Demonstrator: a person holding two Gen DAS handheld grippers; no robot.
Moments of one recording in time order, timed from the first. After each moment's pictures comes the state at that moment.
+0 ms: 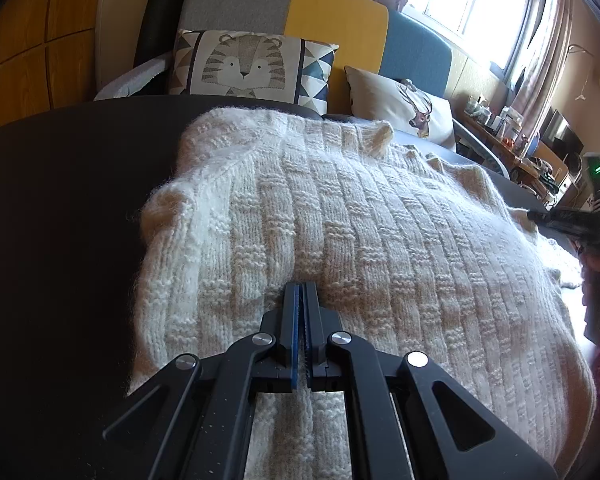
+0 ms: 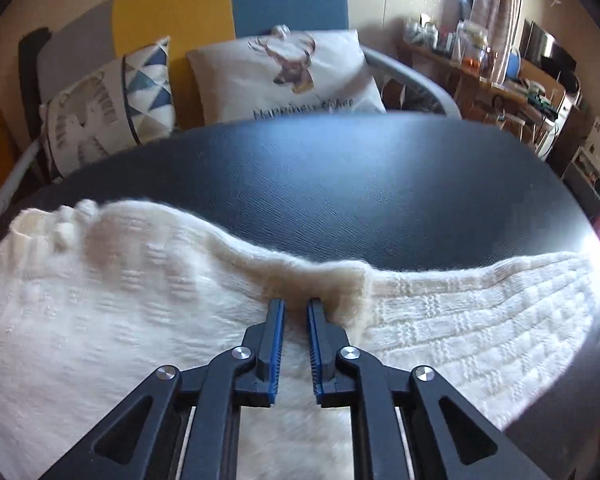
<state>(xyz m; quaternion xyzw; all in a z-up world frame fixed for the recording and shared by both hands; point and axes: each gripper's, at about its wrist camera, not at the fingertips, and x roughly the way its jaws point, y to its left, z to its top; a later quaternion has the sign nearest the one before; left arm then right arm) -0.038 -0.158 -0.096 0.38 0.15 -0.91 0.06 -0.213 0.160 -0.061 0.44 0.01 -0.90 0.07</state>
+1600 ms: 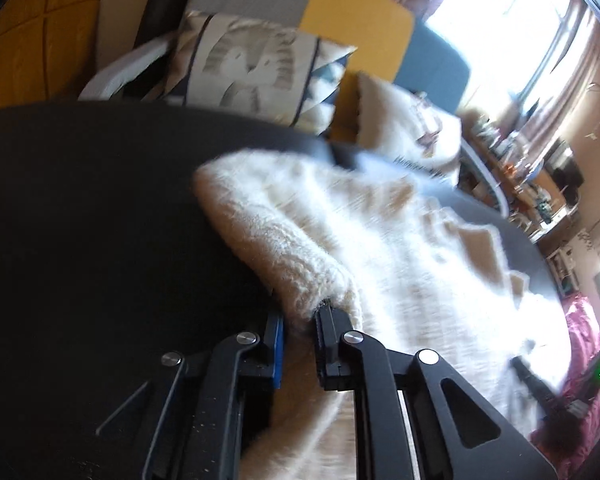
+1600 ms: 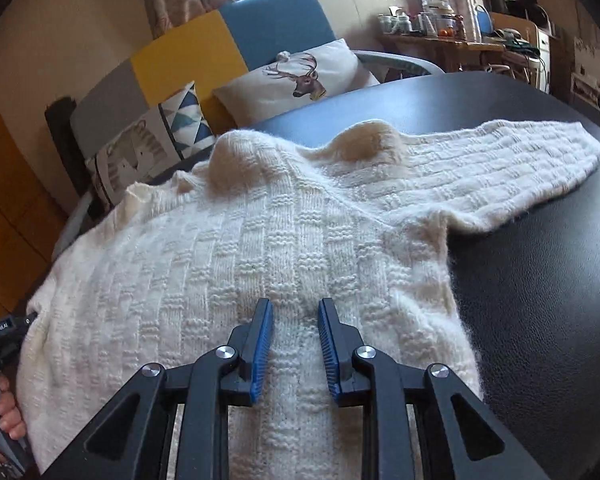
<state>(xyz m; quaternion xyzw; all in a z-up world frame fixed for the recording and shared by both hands) -0.105 -0.182 -0.044 0.39 0.21 -0.90 0.04 -0.089 0.157 -0.075 0.41 -0.16 -0.90 0.07</state>
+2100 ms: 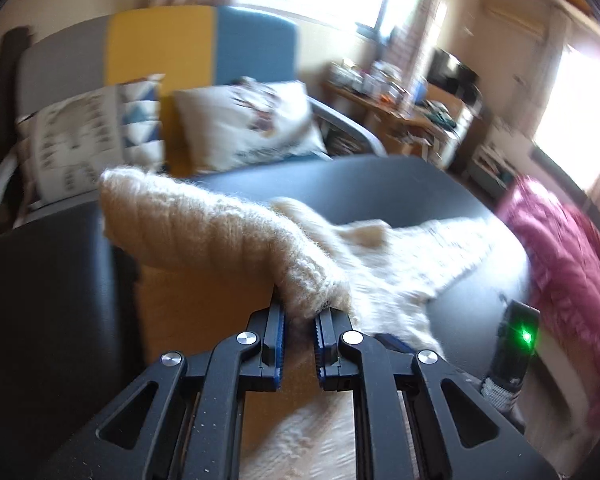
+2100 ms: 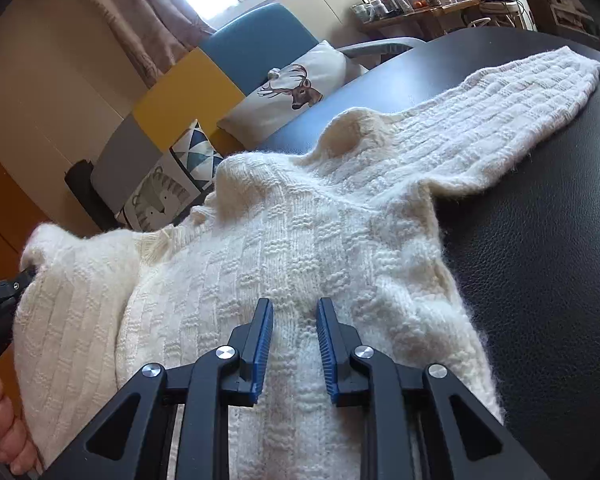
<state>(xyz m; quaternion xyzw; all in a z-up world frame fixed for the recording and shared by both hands) -0.148 0.028 0.003 0.39 0.04 -0.91 -0.16 -0.084 0.187 -0.092 0.38 -0.27 -0.88 0.11</state>
